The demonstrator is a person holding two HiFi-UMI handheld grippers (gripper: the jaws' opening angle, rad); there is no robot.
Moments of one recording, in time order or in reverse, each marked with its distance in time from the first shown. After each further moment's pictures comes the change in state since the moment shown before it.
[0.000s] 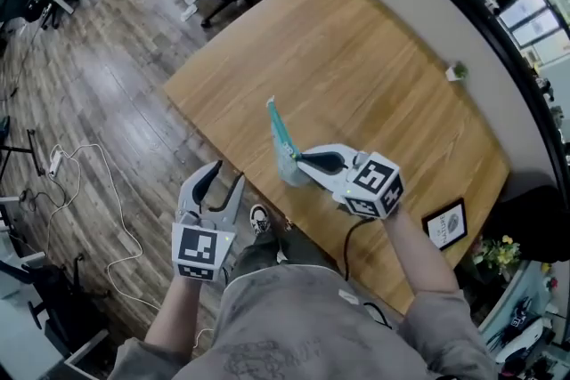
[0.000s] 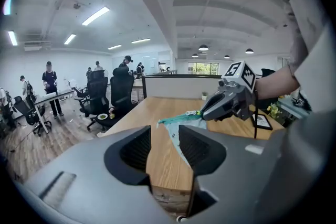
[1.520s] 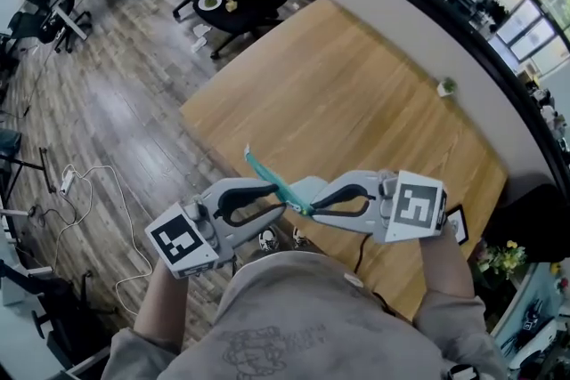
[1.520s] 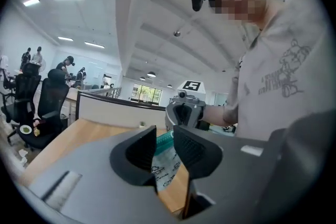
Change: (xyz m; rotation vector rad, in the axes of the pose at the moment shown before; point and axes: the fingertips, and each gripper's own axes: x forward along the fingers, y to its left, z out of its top) left arm -0.077 -0.099 0.118 -0.030 -0.237 -0.727; right arm -0.099 0.148 0.086 -0.364 0.006 0.361
